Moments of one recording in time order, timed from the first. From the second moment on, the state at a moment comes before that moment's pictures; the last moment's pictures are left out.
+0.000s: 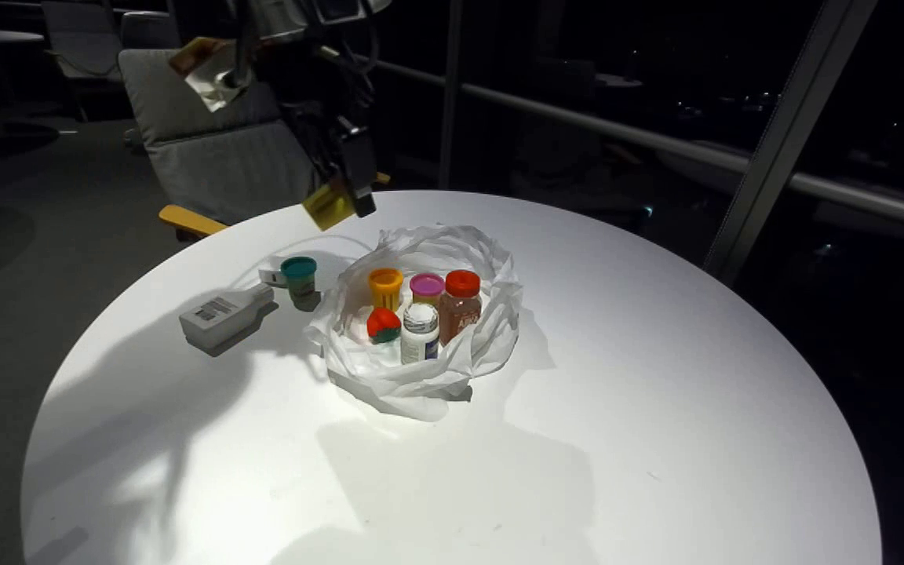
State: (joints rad) arm 0.34 0.25 -0.17 -2.19 -0.34 2.62 0.92
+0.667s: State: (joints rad) arm 0.22 0.56 -0.11 -2.01 -0.22 2.72 0.86
